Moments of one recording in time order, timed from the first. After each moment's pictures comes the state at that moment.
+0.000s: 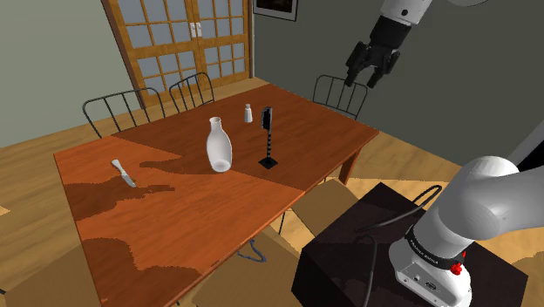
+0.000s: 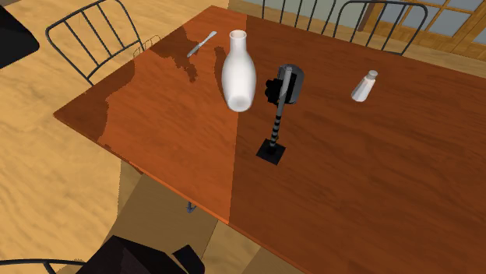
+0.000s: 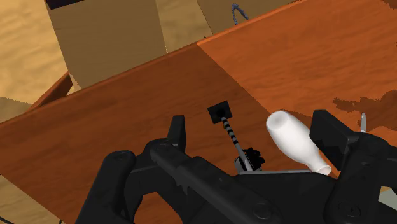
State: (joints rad) arm 0.01 -0.78 -0.06 -2.32 0.12 1.71 0.17
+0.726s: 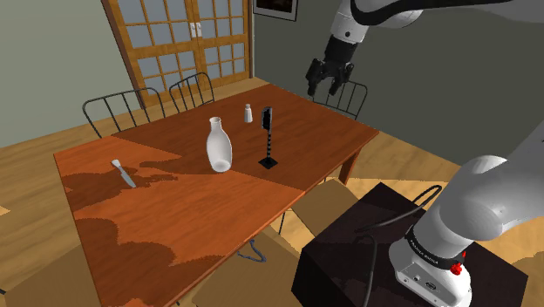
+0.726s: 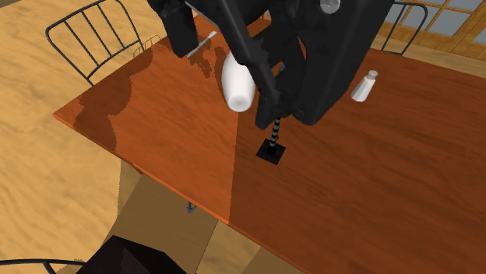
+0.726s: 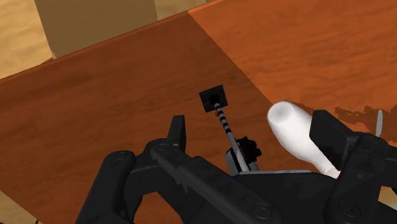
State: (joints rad) arm 0.04 -0.47 -0.02 -2.24 0.13 1.92 0.17
